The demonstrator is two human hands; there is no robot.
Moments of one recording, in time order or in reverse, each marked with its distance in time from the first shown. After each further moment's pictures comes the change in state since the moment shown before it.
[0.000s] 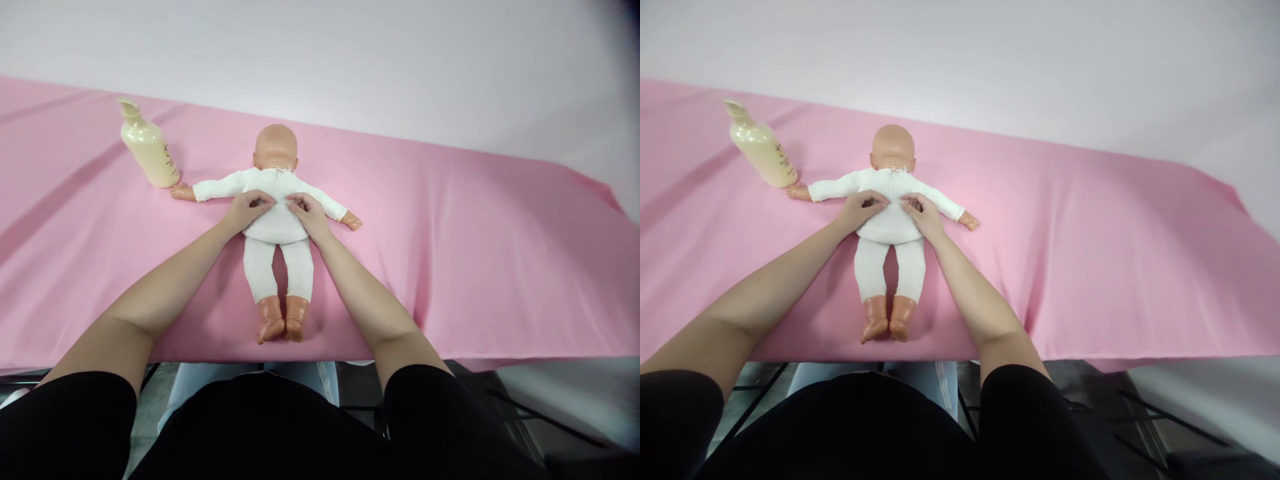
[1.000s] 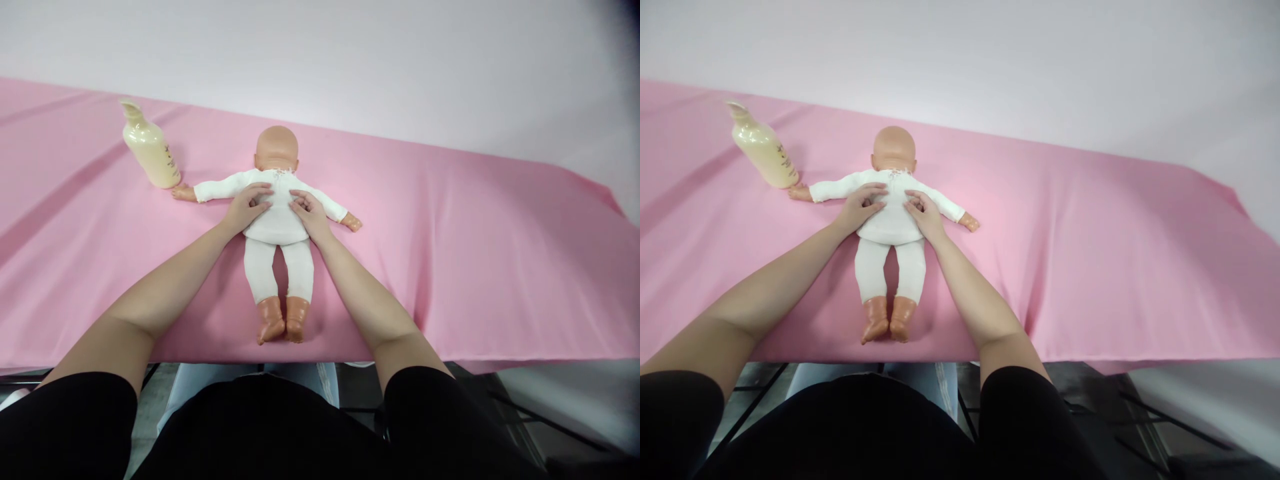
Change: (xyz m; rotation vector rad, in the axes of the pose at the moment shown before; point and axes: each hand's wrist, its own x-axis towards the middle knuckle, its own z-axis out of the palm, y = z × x) left_hand 0.005 -0.009 -0.001 0.033 0.046 0.047; right_hand 0.003 0.007 0.000 0.031 -0.009 0.060
